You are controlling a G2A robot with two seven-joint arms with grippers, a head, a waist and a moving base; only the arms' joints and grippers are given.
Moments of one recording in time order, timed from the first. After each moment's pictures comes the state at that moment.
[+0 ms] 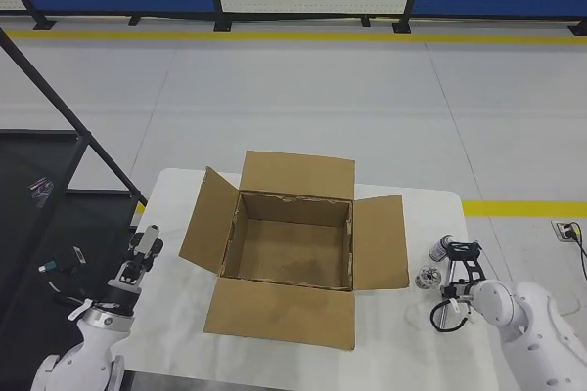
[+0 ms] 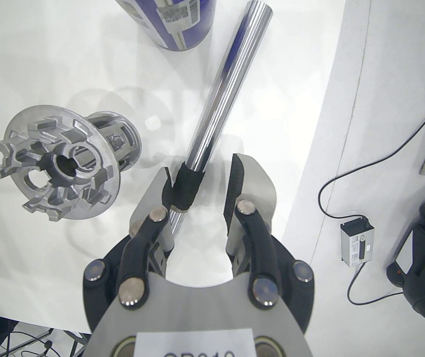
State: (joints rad) left arm 1.45 -1.20 -1.72 -1.84 0.11 -0.31 -0.20; right arm -0.99 -1.04 1.37 -1.32 -1.01 0.09 1.02
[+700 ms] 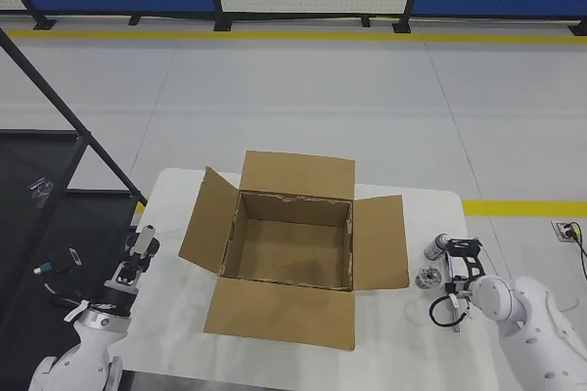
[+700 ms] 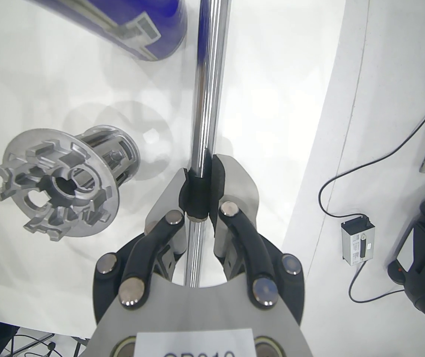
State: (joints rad) left arm 1.45 -1.20 -1.73 -1.84 0.11 -0.31 -0.19; right arm -0.96 -1.04 1.39 -1.30 -1.00 0.07 1.02
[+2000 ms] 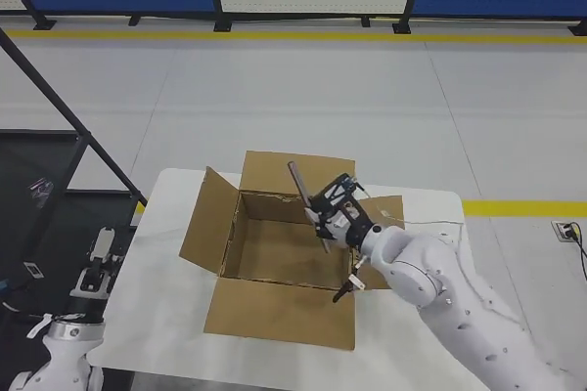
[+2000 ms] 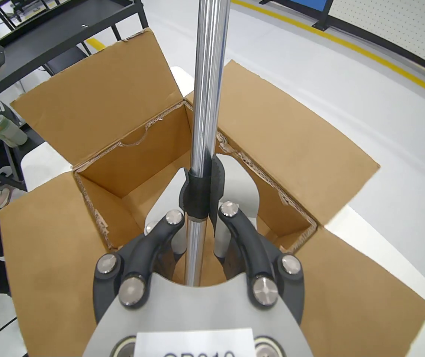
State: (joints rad) left arm 1.51 -1.20 -1.83 -1.87 0.06 -0.33 -0.11; right arm -0.62 -1.17 0.84 -1.56 -0.89 -0.11 0.47
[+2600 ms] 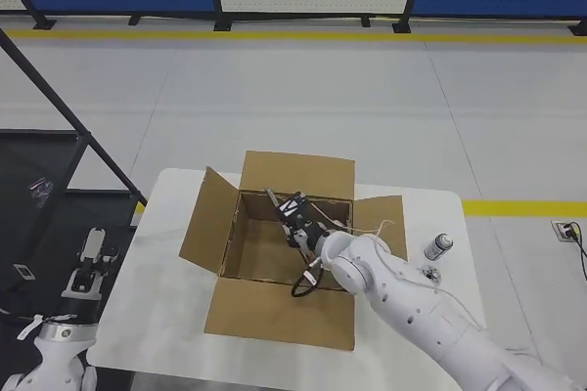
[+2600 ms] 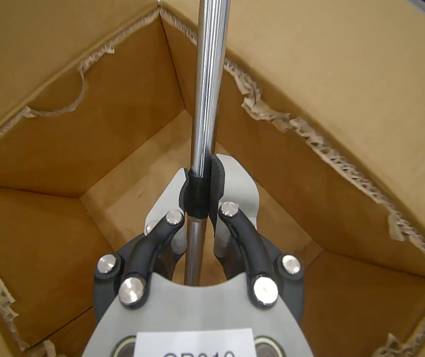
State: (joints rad) left arm 1.51 -1.20 -1.86 -1.85 0.04 -0.34 -0.12; right arm -0.41 -1.39 0.53 -1.02 -0.84 -0.07 0.41
